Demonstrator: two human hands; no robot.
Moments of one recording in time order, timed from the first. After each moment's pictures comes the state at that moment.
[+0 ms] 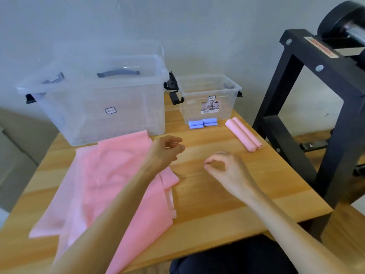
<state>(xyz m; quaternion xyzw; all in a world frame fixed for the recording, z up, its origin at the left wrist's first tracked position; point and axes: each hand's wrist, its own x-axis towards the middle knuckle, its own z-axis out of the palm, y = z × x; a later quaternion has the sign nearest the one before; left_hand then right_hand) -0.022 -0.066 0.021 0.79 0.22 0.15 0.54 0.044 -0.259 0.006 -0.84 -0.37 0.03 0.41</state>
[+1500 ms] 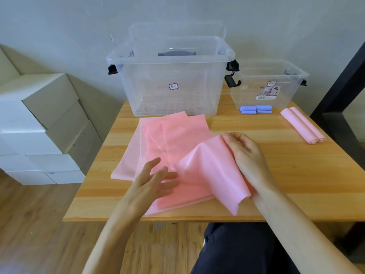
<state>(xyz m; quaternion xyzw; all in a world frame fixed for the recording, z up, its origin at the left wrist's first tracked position) -0.255 -0.068 0.009 0.62 0.35 0.19 0.68 -0.077 -0.189 0.037 -0.68 -0.17 0.23 0.67</state>
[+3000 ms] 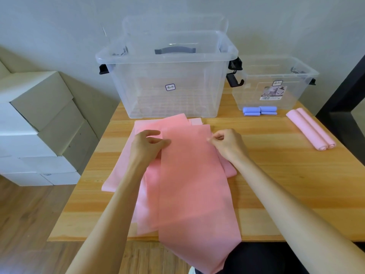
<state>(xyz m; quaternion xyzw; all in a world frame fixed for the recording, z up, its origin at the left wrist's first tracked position) -0.155 0.032 -0.003 0.68 0.44 0.25 0.53 0.019 -0.107 -0.014 -0.86 -0.29 0.13 0.39</state>
